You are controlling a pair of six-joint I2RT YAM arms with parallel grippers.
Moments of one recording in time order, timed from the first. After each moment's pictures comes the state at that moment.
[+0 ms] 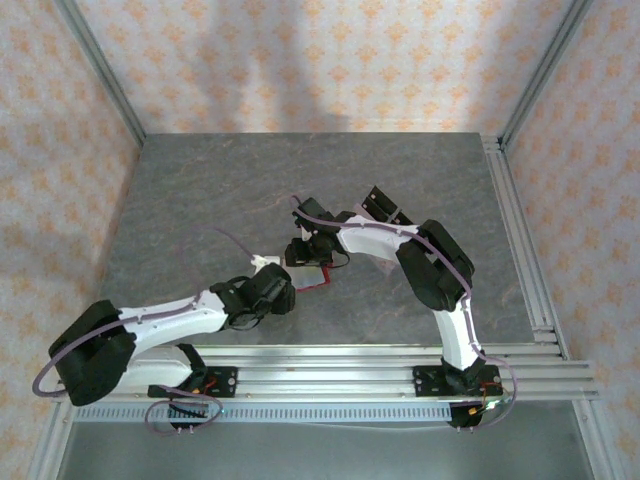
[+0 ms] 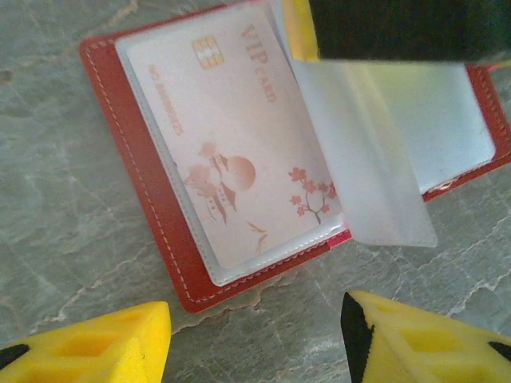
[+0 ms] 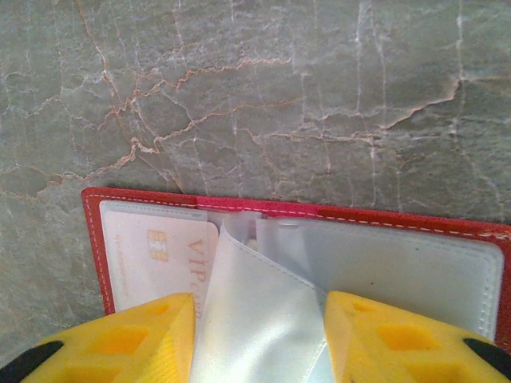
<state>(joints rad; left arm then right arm) -0.81 1.24 0.51 -0.31 -0.25 -0.74 0.80 2.05 1.43 -0.49 -0.28 0.64</state>
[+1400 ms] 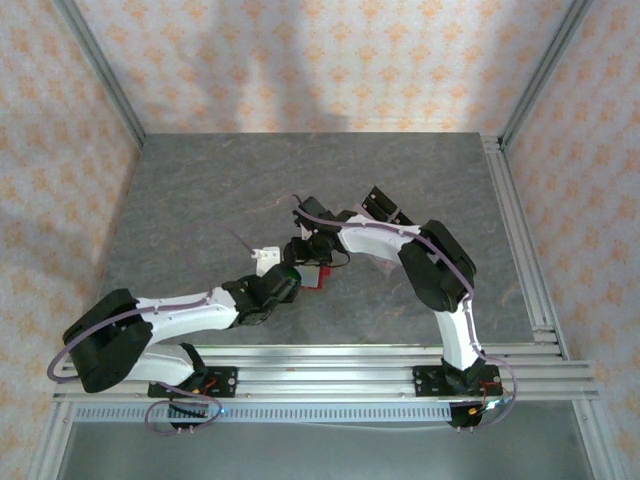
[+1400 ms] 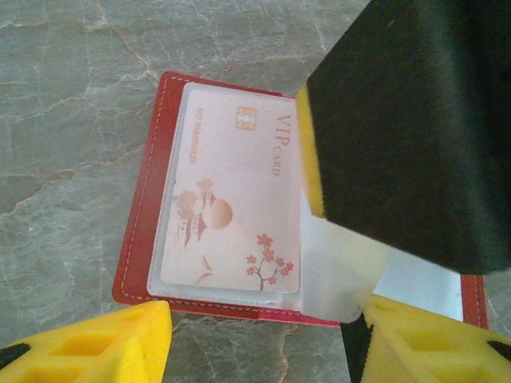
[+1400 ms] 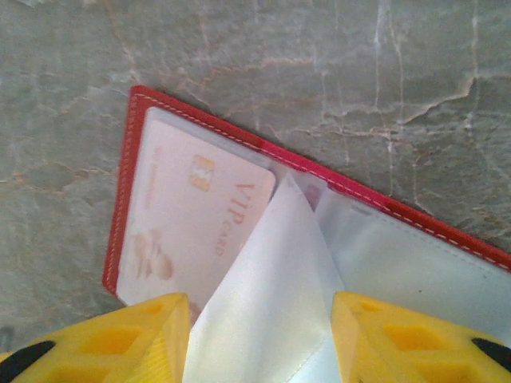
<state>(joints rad) -0.84 1.33 0.54 -0.19 -0.50 -0.83 0.79 2.02 1.43 -0.49 -0.30 0.66</state>
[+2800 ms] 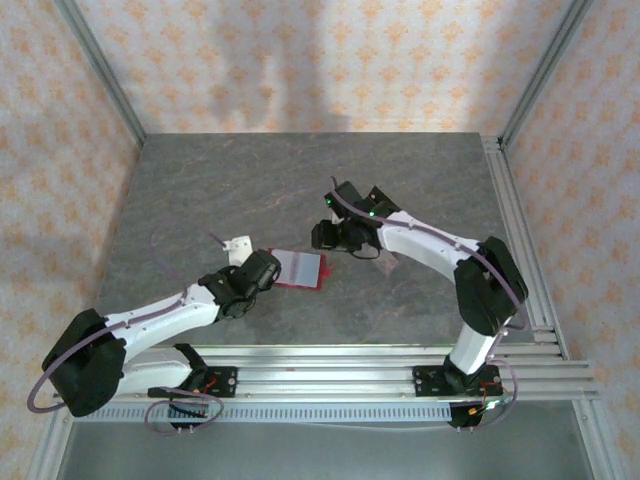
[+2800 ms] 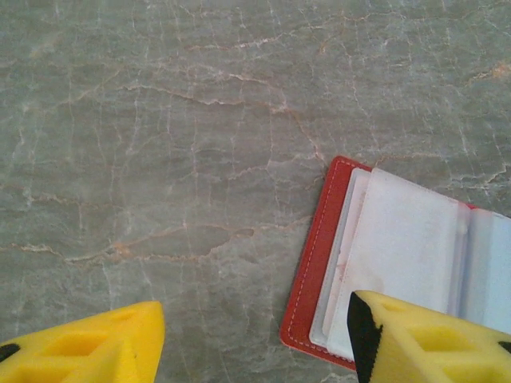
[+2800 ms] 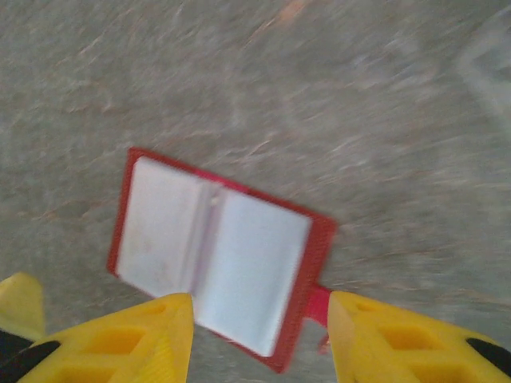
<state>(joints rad) -0.68 1.17 0.57 -0.40 -0.58 -0.82 0.69 1.71 1.29 -0.60 -0.13 0.61</state>
